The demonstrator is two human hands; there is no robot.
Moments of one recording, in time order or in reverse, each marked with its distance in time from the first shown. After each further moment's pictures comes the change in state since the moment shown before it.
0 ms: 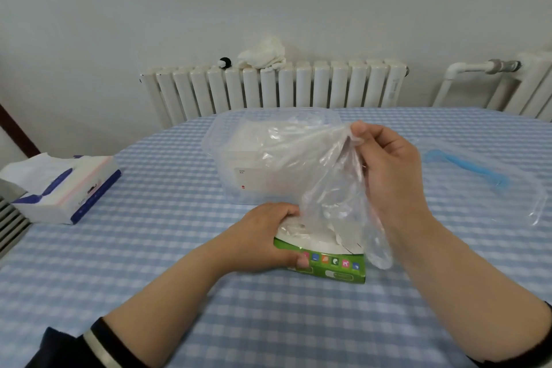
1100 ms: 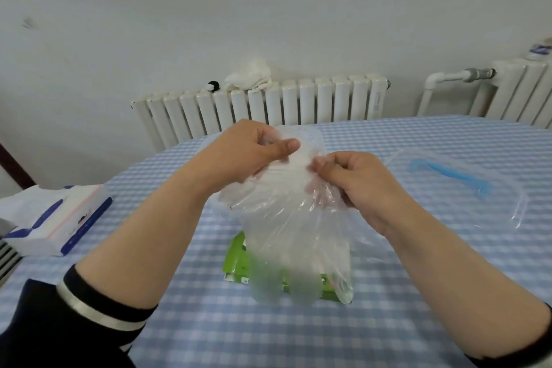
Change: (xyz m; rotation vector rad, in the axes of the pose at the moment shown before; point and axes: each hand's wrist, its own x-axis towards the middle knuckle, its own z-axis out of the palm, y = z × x) left_hand 0.033 0.103 -0.110 -0.150 0.279 -0.062; right_hand 0.019 -0.010 -0.017 -0.319 -0.305 0.213
